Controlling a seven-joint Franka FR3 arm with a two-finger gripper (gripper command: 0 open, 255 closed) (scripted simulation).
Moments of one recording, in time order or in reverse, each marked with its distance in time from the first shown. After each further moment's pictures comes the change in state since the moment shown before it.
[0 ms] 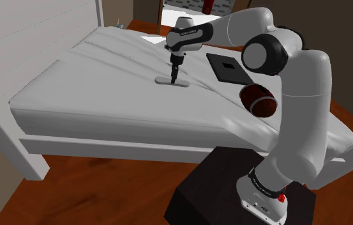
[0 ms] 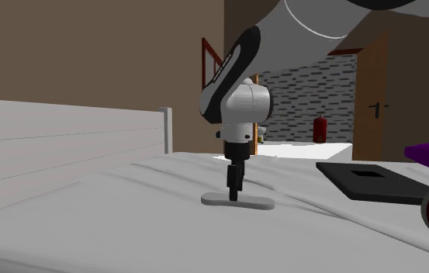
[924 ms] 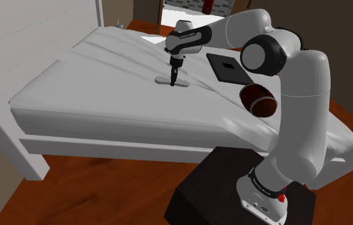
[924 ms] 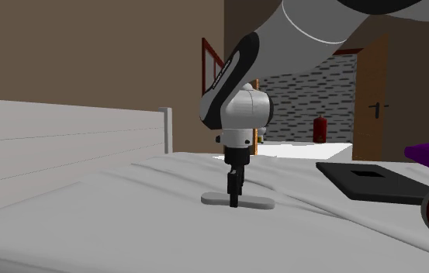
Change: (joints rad) arm 0.001 0.011 0.002 -0.020 0.003 0.031 -0.002
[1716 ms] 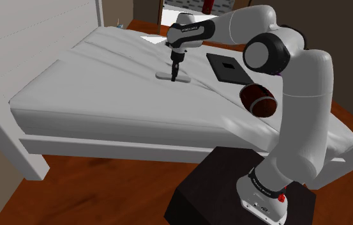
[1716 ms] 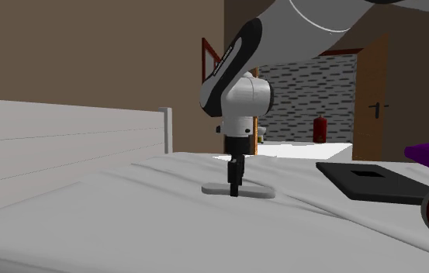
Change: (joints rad) arm -0.001 -0.026 -0.004 0.040 -0.007 -0.065 0.004
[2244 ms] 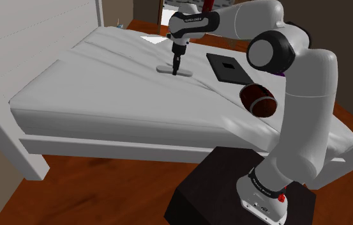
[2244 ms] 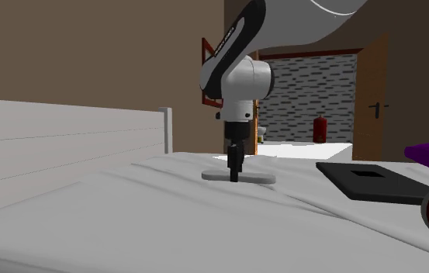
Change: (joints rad) arm 0.002 -0.035 -0.004 0.056 -0.009 -0.090 0.009
